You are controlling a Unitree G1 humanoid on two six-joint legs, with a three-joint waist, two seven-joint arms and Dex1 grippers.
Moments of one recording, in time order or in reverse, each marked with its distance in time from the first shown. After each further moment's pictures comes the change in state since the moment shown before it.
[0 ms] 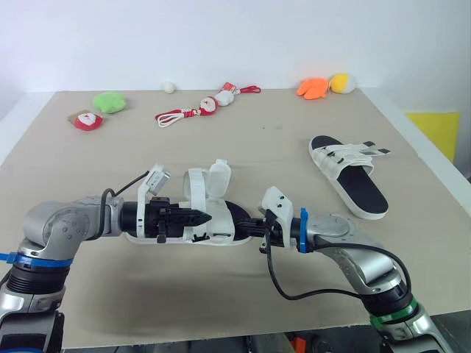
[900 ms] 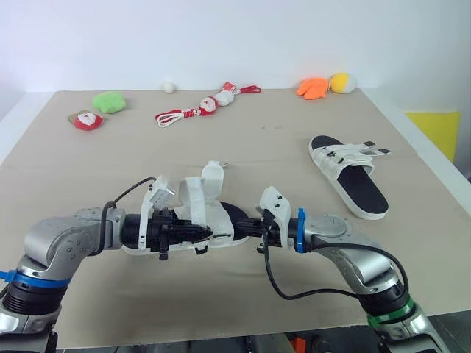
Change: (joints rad) left arm 0.115 0.020 -0.028 -0.141 0.101 -0.107 -0.033; right arm -0.005 0.016 0.001 0.002 0.002 0.009 -0.012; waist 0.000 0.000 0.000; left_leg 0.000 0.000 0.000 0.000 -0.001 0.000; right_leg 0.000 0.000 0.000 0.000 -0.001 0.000
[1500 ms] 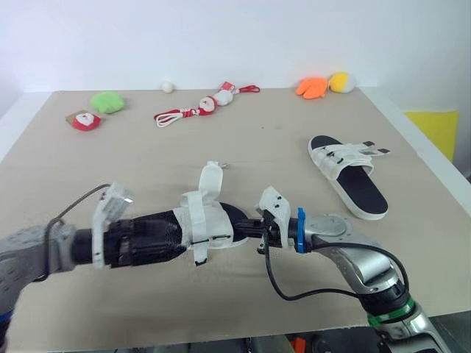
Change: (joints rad) left arm 0.344 0.166 0.404 -0.201 -0.270 0.111 0.072; right arm -0.001 -0.006 0.003 -0.001 0.003 0.001 0.026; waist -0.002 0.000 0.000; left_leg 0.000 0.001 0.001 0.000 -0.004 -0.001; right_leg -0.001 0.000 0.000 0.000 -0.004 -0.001
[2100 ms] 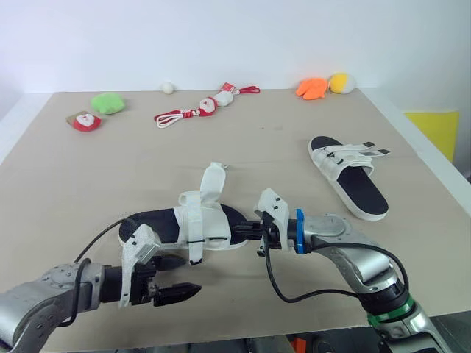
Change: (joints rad) left arm 0.133 -0.102 -0.315 -0.067 0.329 -0.266 0.080; right arm -0.008 -0.002 0.017 0.004 0.000 0.000 0.022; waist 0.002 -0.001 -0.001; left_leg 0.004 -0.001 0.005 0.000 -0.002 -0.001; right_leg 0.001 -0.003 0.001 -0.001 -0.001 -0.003
